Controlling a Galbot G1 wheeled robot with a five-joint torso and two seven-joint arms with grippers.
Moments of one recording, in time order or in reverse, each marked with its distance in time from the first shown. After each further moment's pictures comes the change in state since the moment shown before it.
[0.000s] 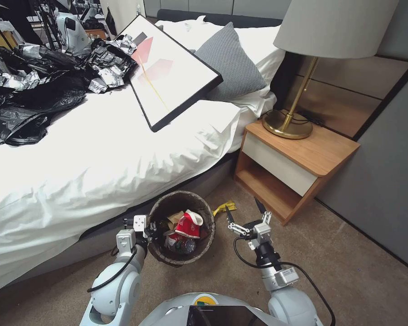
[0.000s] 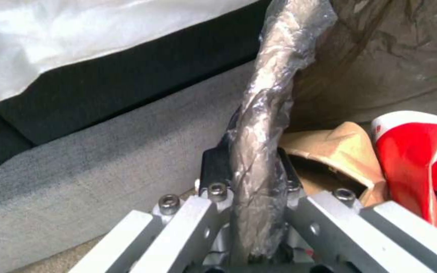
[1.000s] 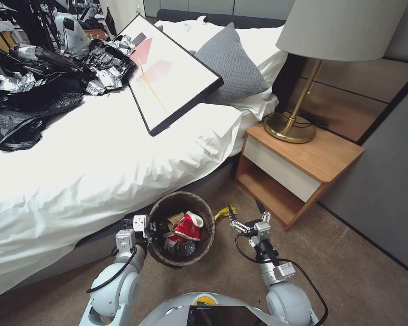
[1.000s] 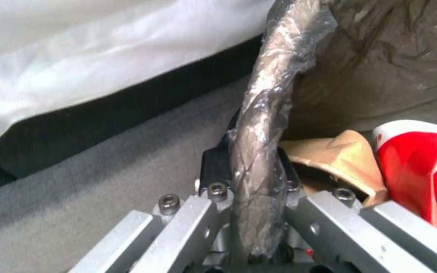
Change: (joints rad) left arm 0.001 0.000 0.002 -0.005 0.000 0.000 -0.002; right arm 0.065 0.002 0.022 -0.077 0.030 0.034 -0.039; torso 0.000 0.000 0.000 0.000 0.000
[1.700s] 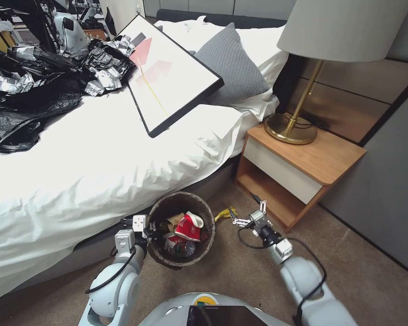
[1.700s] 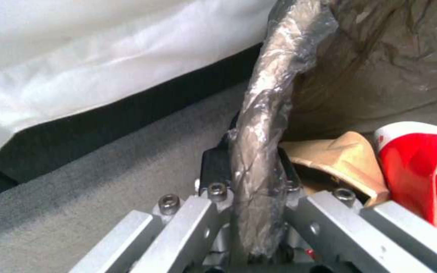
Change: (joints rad) left arm 0.007 0.001 -0.002 -0.012 -0.001 0.001 -0.002; right arm 0.126 -0.111 0.047 -0.075 -0.063 -0.145 -0.138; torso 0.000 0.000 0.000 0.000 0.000
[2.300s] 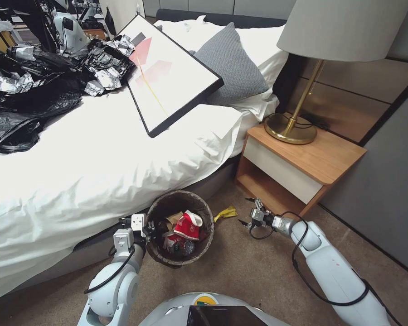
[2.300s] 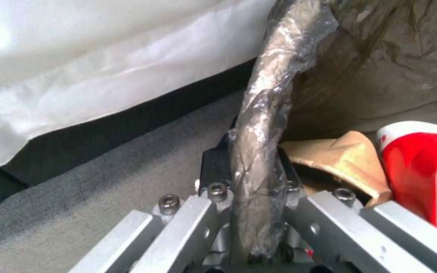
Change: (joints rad) left arm 0.005 -0.006 -0.008 -0.017 0.005 0.005 -0.003; right arm 0.311 -0.202 -0.030 -0.333 -0.252 -0.085 -0.337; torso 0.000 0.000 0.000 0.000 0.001
